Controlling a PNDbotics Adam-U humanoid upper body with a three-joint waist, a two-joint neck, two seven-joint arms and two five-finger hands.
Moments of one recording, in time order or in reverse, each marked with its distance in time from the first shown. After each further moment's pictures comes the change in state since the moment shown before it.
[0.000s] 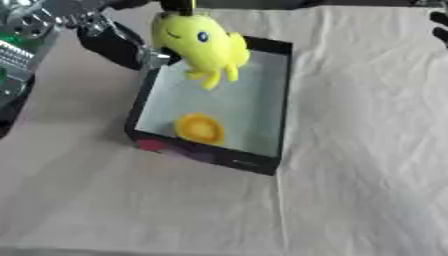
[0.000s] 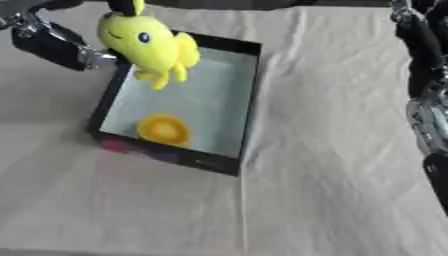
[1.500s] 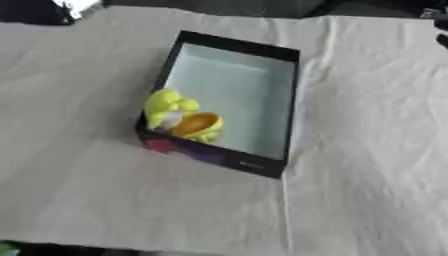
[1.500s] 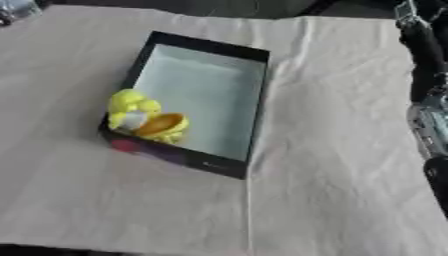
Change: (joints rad) left arm 0.143 0.043 0.301 0.024 0.345 0.244 0.583; right arm 0.032 -0.006 -0.037 -0.006 -0.014 -0.020 -0.030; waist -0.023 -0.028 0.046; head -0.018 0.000
